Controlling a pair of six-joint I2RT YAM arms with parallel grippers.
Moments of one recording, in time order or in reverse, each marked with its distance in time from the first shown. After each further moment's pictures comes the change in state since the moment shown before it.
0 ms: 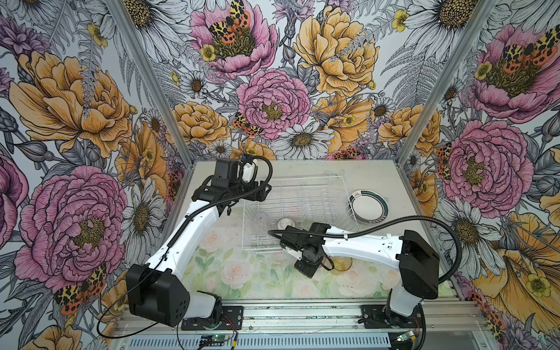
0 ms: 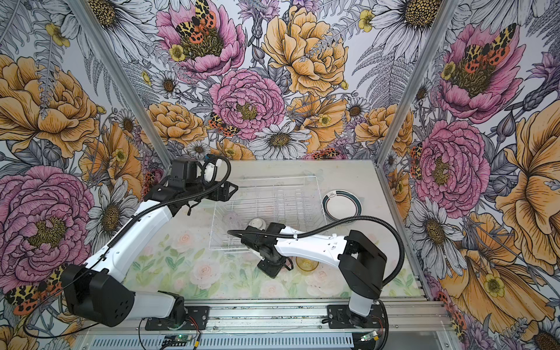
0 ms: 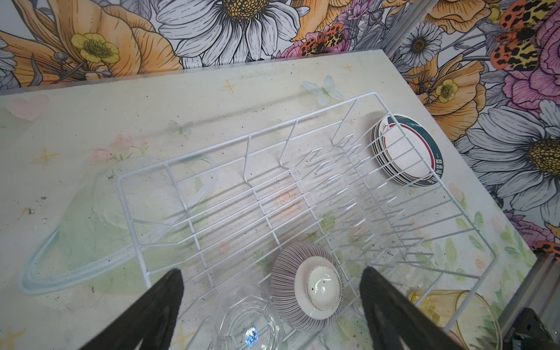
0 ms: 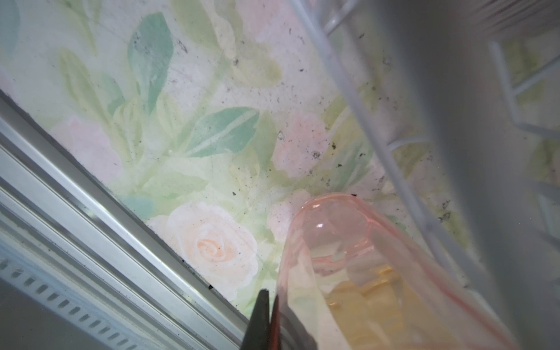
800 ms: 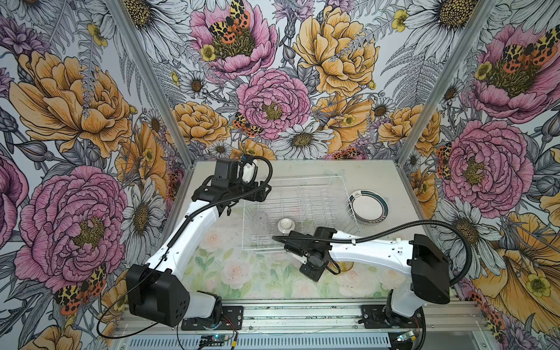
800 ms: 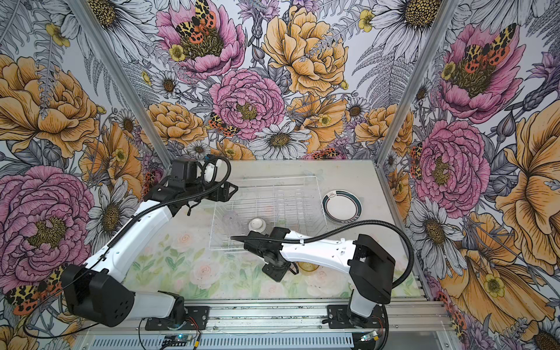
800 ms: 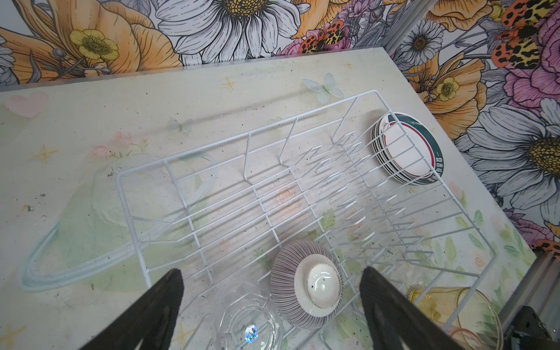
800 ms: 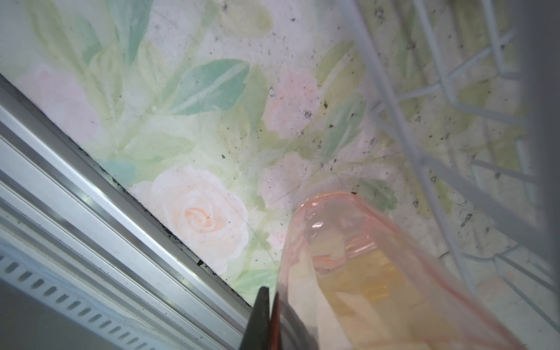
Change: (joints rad) left arm -0.001 -0.001 0.000 -0.010 0.000 0.000; right arm 0.053 -0.079 -0.052 -0.028 0.058 0.012
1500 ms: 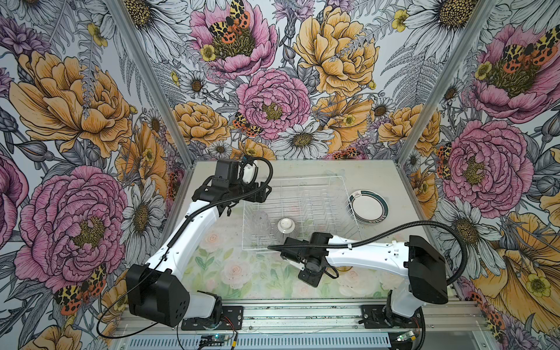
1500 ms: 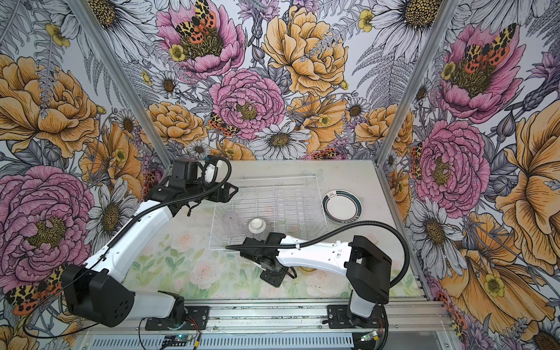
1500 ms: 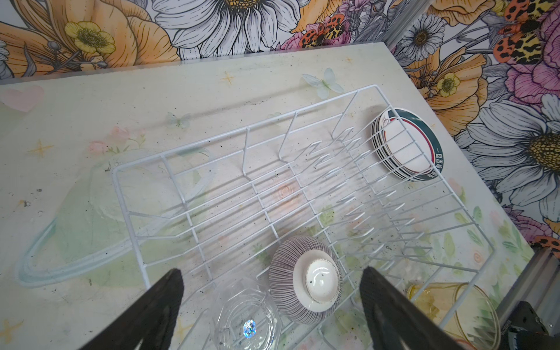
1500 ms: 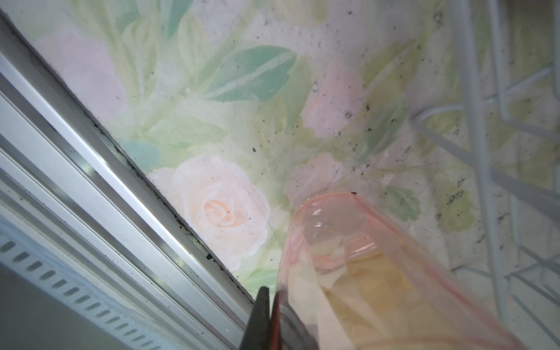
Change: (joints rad) left arm -0.009 0.000 0.000 -0.013 -0.001 0.000; right arm 0.036 0.029 0.000 0.002 -0.008 -0.049
